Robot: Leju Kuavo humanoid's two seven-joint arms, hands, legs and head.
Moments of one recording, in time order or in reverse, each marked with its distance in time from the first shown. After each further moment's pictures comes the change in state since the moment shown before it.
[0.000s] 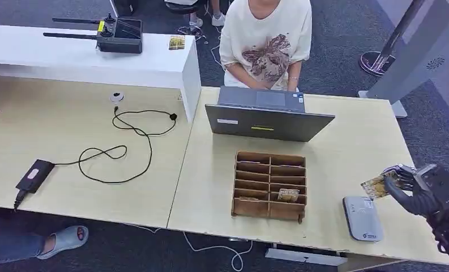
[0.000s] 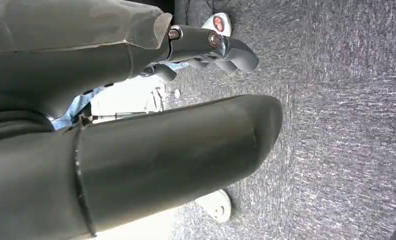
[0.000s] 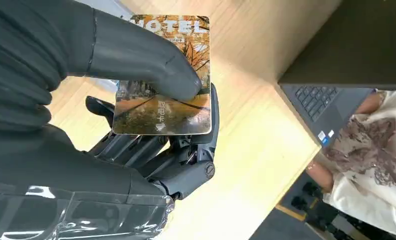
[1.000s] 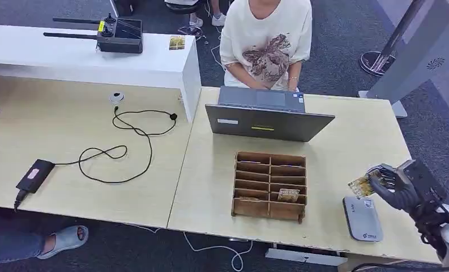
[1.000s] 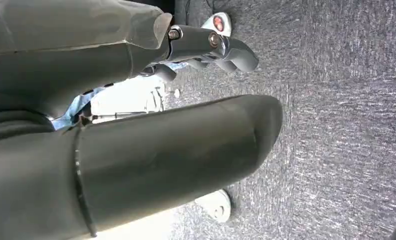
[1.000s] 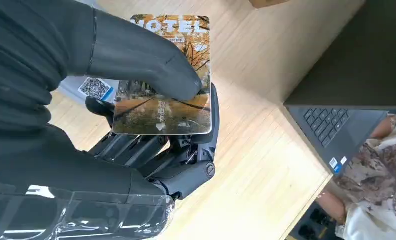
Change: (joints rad) left arm 0.001 0.000 0.000 0.000 0.003 0.003 0.001; right arm -0.105 -0.009 0.124 0.195 -0.020 0.005 -0.062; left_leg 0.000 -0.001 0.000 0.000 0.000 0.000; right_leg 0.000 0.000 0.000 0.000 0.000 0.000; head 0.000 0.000
